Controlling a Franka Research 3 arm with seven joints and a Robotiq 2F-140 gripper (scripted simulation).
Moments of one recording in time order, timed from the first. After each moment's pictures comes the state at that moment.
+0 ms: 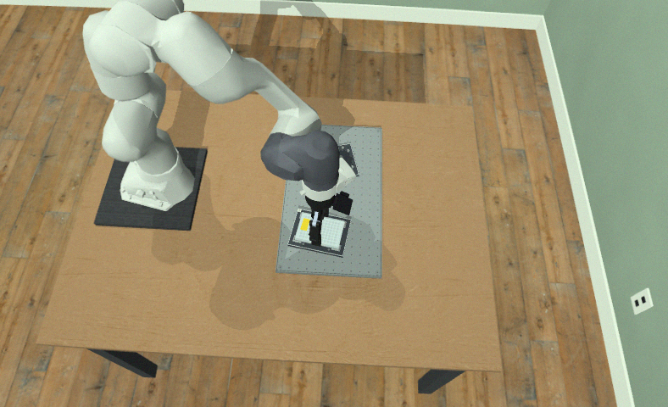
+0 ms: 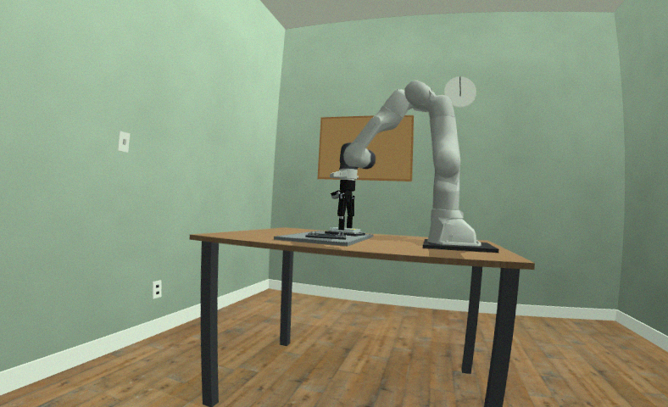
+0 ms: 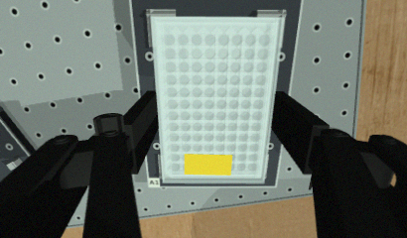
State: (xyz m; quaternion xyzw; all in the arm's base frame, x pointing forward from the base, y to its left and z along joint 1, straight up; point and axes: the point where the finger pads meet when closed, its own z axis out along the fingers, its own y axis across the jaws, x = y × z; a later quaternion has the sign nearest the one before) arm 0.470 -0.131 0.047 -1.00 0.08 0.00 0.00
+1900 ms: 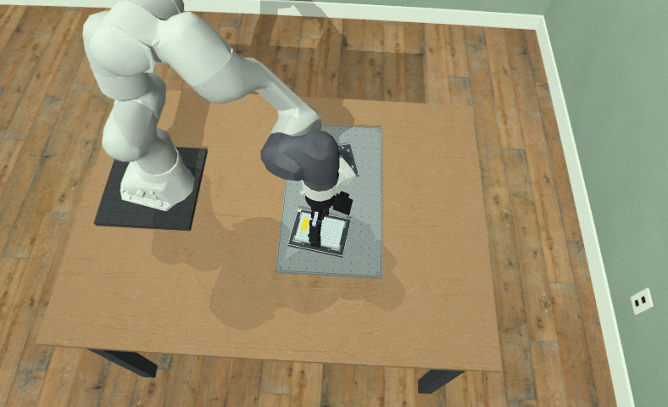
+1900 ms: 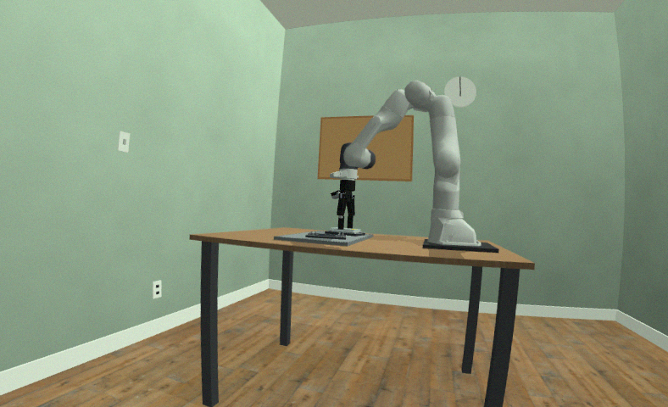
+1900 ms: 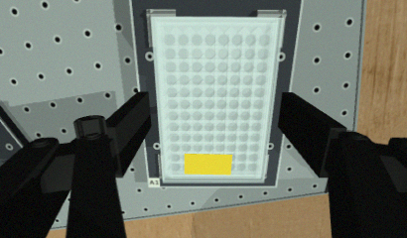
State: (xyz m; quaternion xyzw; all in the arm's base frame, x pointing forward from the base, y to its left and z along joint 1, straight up) arm 0.470 -0.130 0.047 -1.00 0.08 0.00 0.00
